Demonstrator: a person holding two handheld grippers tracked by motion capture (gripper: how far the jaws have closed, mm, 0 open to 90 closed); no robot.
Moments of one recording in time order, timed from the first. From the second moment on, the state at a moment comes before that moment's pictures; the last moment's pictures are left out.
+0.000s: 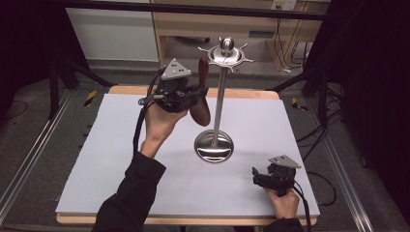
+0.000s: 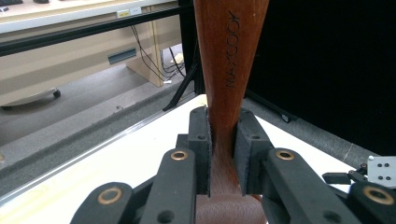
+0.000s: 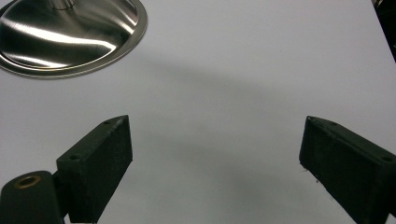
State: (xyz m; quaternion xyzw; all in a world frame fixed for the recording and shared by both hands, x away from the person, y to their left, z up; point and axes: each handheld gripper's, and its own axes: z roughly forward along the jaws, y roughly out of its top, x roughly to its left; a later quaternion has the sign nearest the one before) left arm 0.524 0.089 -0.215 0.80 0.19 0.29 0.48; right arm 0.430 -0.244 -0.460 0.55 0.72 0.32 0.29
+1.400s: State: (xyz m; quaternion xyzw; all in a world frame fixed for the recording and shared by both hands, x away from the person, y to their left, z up) left arm 0.493 0.076 -0.245 0.75 0.29 0.25 0.53; right arm 0.425 -0.252 -0.458 0.56 0.70 0.33 0.29
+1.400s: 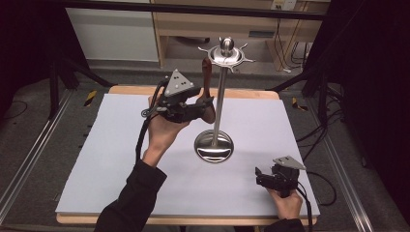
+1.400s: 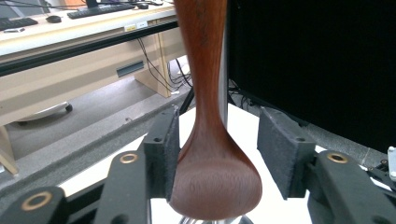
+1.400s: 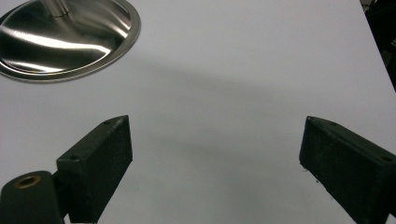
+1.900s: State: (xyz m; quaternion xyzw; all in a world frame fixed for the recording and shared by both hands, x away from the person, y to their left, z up) left arm 0.484 0.108 -0.286 0.76 0.32 0.24 0.51; right arm 0.425 -0.255 -0.459 0.56 0.70 0.33 0.29
